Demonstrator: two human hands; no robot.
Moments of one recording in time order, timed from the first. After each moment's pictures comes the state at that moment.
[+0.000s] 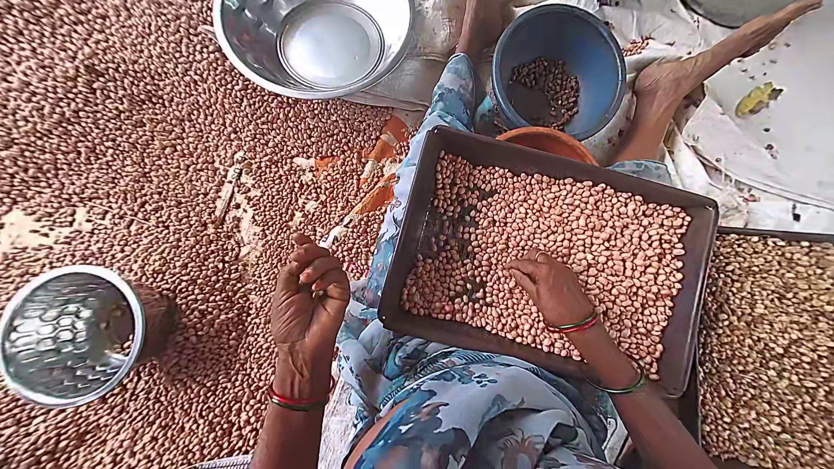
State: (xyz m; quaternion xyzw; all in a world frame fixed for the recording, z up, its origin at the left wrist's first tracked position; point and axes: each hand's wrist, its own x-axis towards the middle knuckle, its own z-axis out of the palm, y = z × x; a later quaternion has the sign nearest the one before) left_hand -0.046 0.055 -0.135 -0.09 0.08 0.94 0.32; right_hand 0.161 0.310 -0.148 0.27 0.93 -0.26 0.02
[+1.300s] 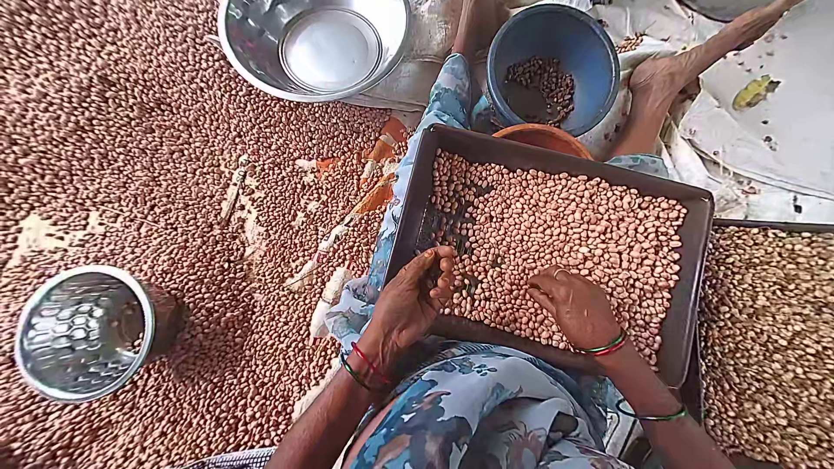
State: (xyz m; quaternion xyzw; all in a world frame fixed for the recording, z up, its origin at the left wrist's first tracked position) left_hand 0.015 0.127 -0.118 -0.13 0.32 0.76 0.55; right_hand 0.206 0.308 -0.144 0.21 0.96 -0.18 -0.01
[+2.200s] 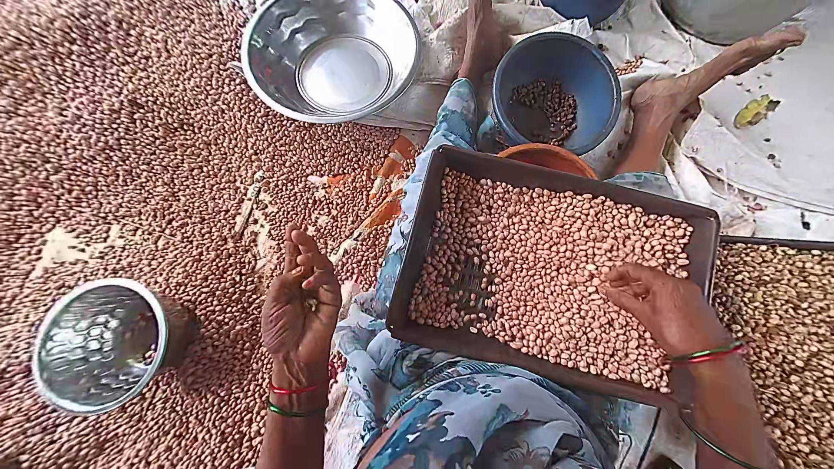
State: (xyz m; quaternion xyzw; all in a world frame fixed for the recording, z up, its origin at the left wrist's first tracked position) left_hand -0.057 0.052 -0.116 -0.07 0.13 0.95 0.28; right_hand 0.219 0.359 -0.083 0.41 0.88 -0.25 0.06
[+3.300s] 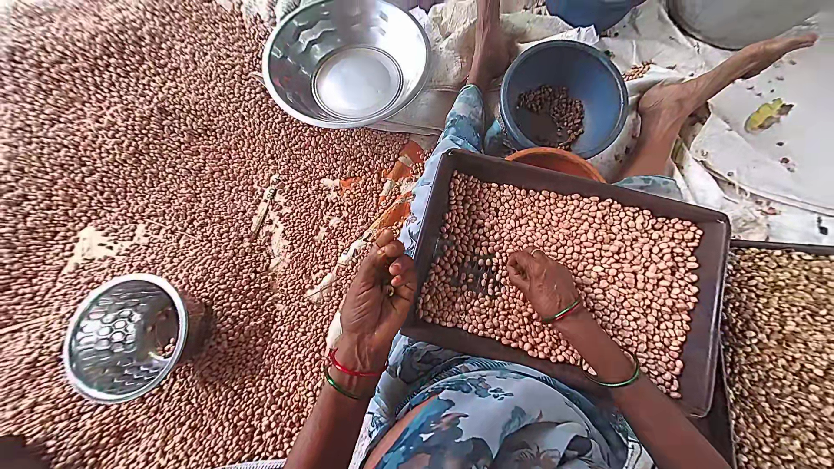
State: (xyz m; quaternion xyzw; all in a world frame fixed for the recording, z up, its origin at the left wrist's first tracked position) left_hand -0.022 0.106 -0.104 -0.08 0.20 0.90 0.38; right_hand 0.131 0.307 -0.154 0.24 0.94 -0.24 -0.01
